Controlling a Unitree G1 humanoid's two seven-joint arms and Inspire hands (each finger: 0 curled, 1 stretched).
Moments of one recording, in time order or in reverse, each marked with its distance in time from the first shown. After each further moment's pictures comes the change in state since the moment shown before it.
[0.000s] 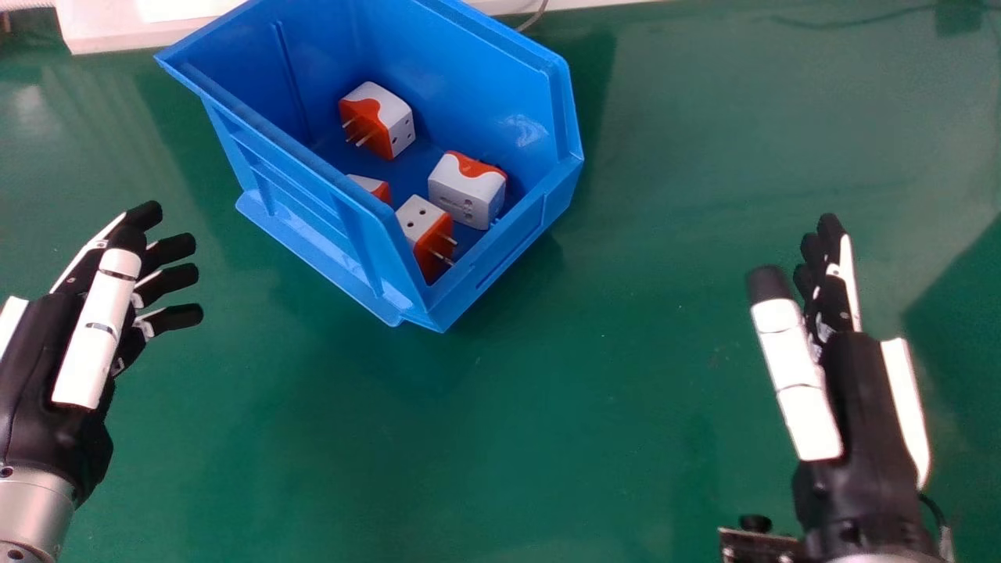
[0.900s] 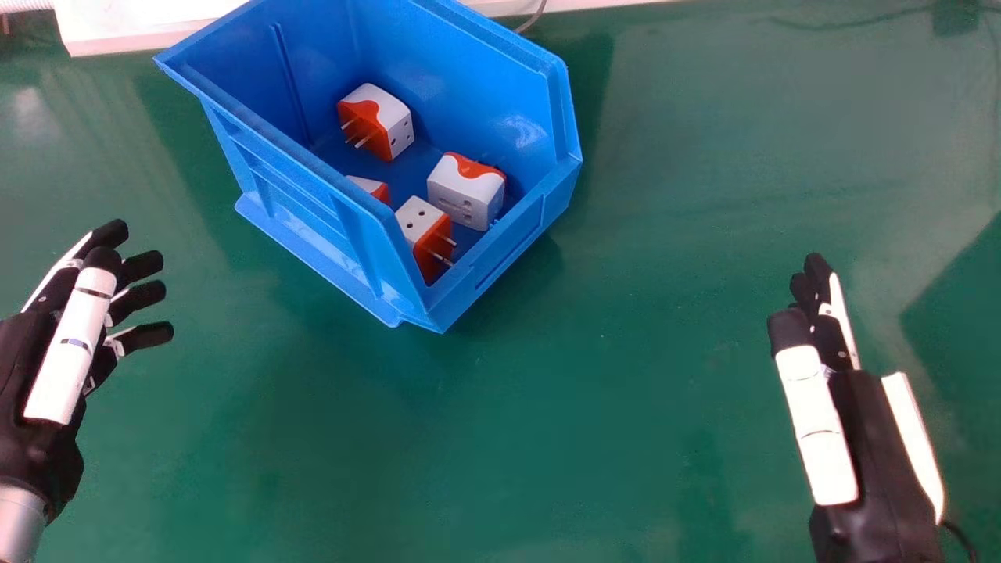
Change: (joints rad) left arm 0.022 0.039 0.033 0.044 0.014 0.002 0.011; right arm 0.069 0.005 -0.041 0.012 -0.031 -0.056 0.091
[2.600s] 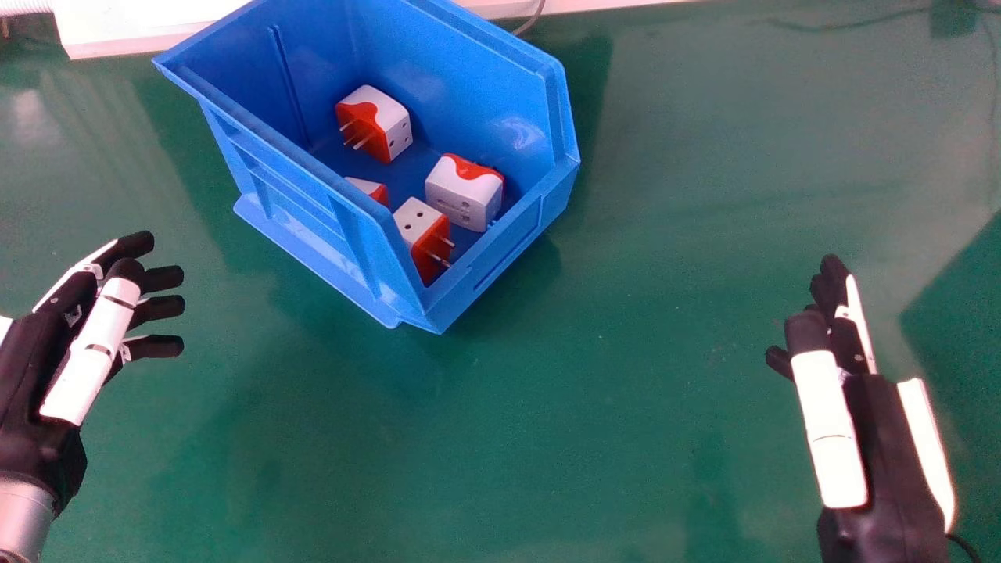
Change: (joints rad) left arm -0.053 0.012 -0.016 0.135 0.057 -0.110 -0.021; right arm 0.004 0.056 -0.020 0.024 -0.033 -0.044 -0.004
